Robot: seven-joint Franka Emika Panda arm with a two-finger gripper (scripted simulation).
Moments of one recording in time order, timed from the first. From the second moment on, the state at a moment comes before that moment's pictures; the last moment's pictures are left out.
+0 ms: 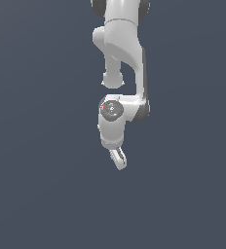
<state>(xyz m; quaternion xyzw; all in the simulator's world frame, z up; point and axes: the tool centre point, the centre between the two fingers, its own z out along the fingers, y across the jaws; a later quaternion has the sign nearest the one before) 0.038 -0.003 0.059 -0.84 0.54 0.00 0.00</state>
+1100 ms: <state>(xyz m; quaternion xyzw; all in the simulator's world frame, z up) 0.038 -0.004 0.010 -0.84 0.54 0.00 0.00</state>
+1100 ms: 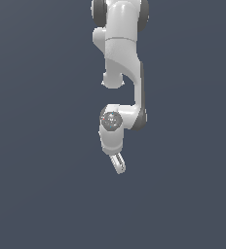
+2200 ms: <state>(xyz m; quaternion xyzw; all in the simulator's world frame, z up) 0.033 -0.041 0.093 -0.84 0.54 0.00 0.00</state>
